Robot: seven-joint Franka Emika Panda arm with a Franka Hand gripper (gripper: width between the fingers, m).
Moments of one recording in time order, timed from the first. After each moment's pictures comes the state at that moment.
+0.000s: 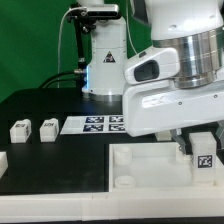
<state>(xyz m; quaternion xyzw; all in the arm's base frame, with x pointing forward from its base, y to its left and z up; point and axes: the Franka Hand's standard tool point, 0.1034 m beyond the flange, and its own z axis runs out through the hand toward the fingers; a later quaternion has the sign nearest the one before) 0.625 0.110 0.075 -0.99 0.08 -0.02 0.10</state>
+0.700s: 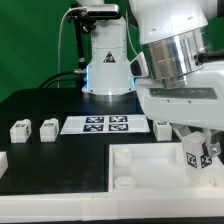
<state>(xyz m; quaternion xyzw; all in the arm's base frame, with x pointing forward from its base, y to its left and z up) 0.623 0.111 0.073 -0.80 0.58 0.03 0.14</state>
